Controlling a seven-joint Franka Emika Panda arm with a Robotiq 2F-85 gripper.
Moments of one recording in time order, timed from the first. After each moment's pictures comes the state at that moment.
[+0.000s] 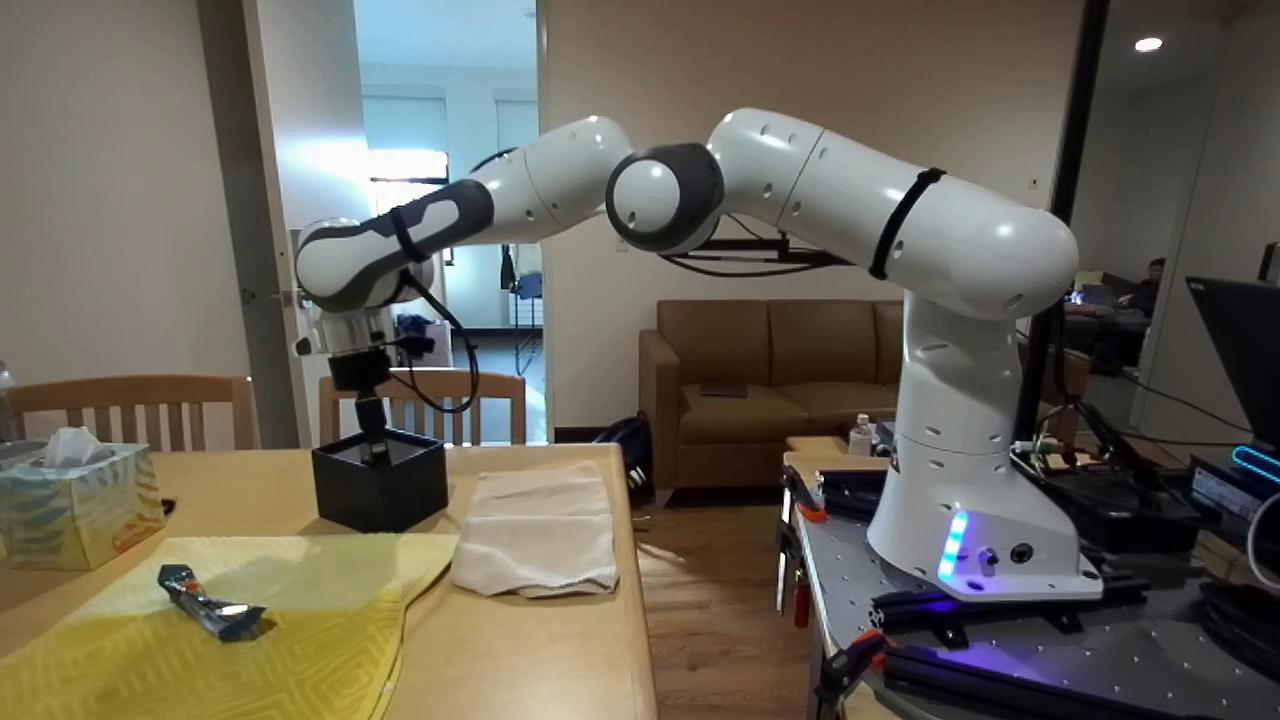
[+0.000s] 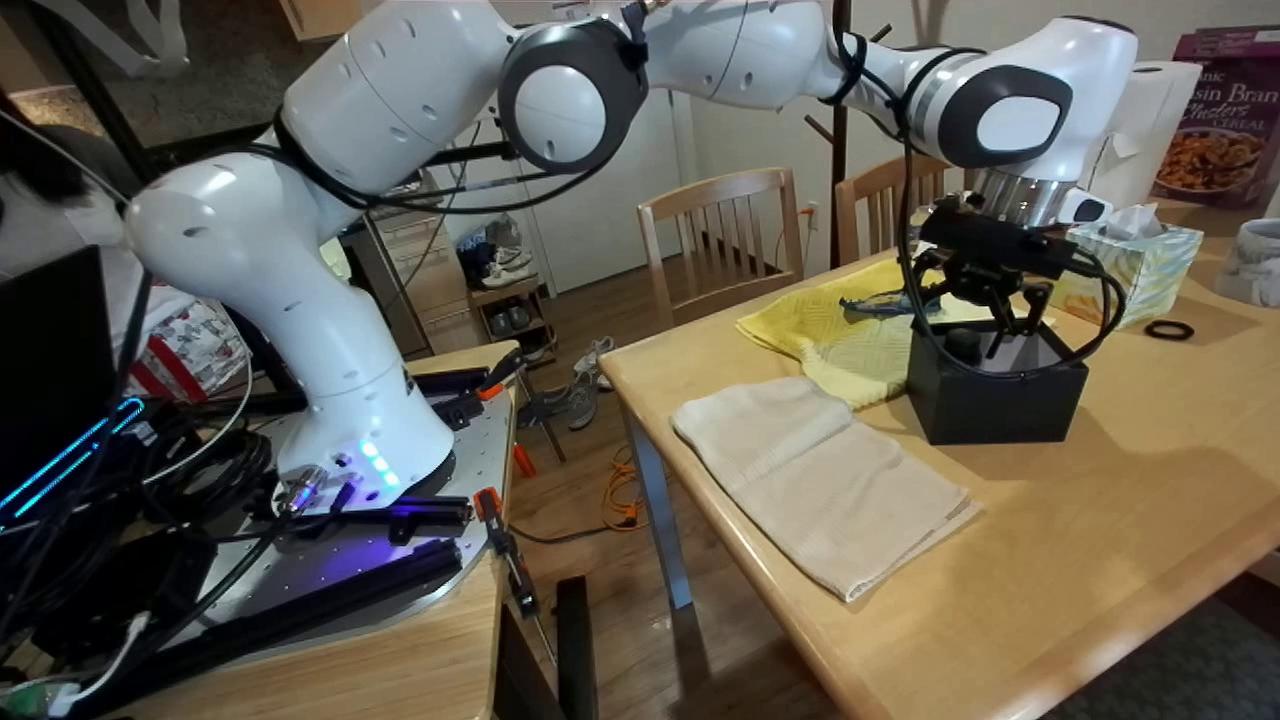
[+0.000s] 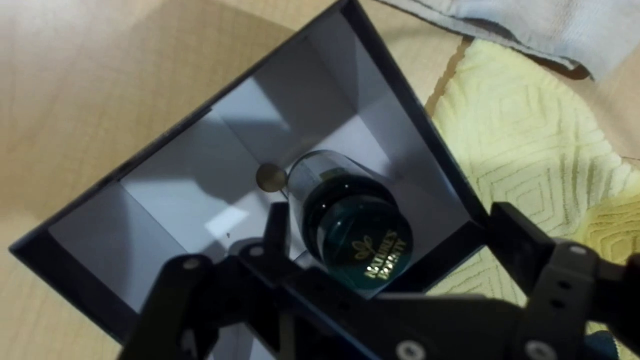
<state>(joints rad) -0.14 1.16 0.07 -0.83 -0.01 1.79 -0.72</state>
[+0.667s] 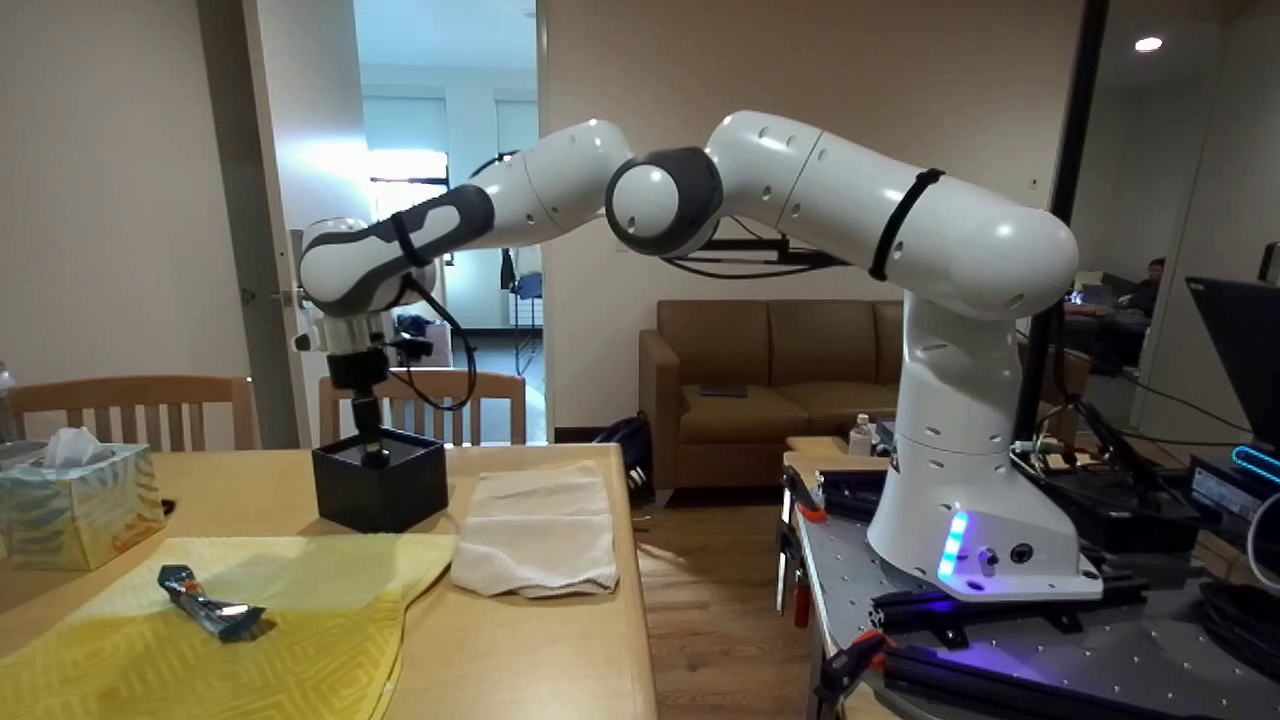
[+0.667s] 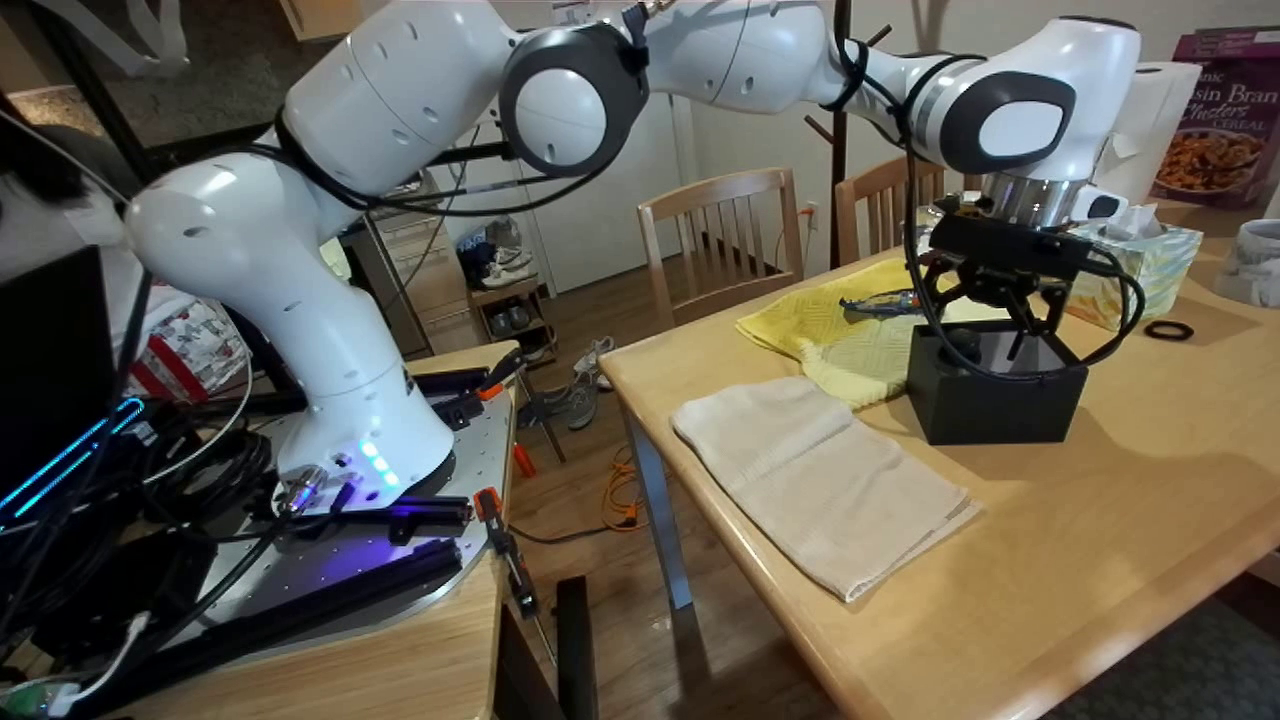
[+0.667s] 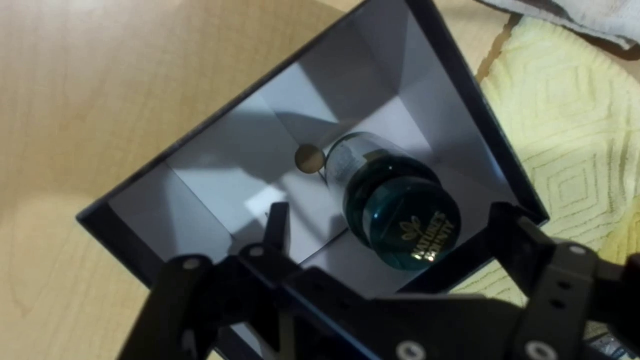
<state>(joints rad) -0.14 1.17 0.05 -0.83 -0.02 1.86 -0.73</state>
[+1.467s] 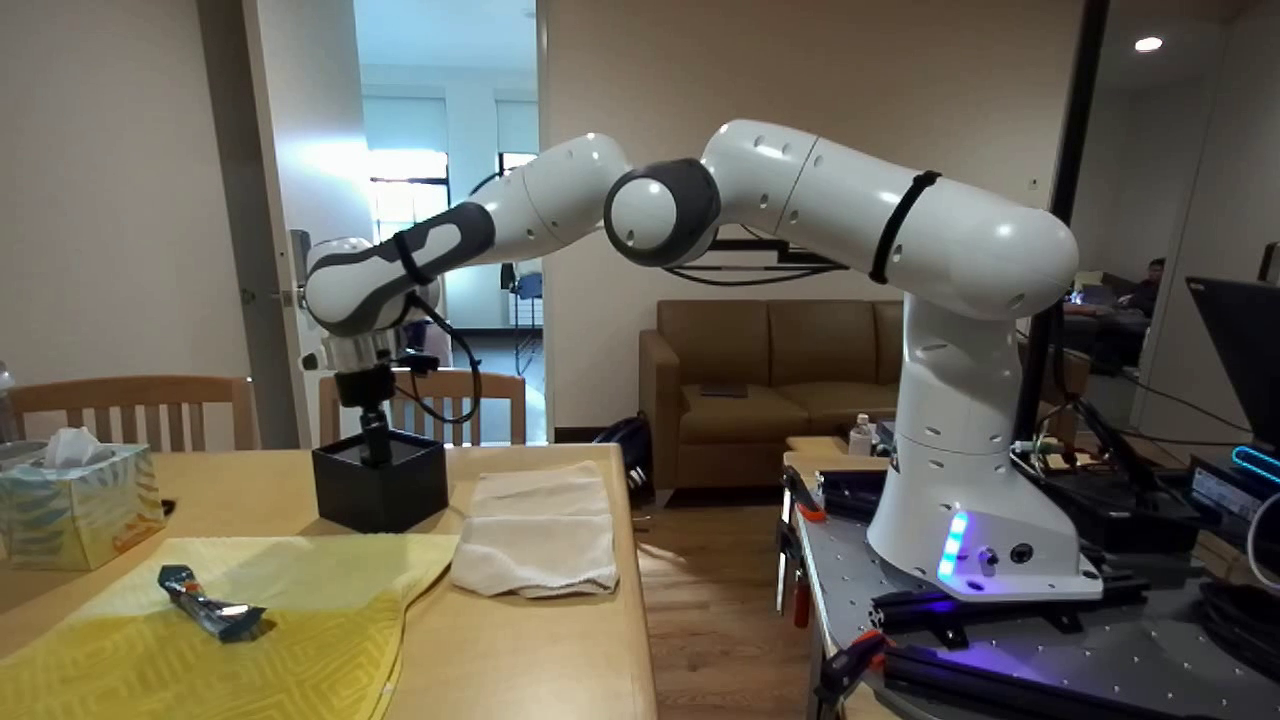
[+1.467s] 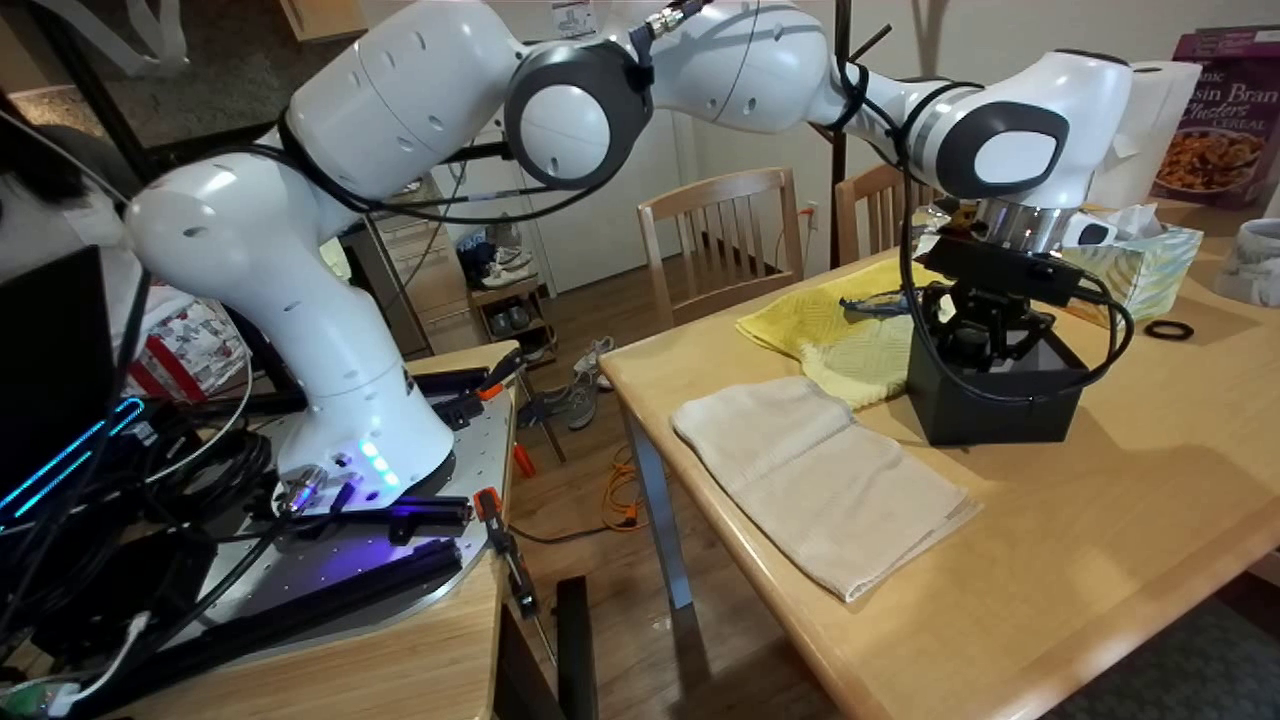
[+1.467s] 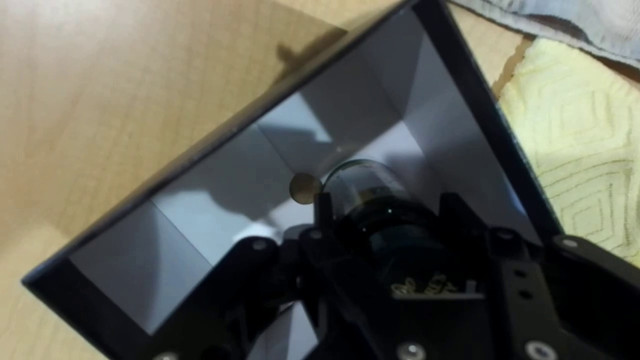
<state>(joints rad) -0.14 1.20 0.05 -0.83 -0.02 1.86 -0.75</state>
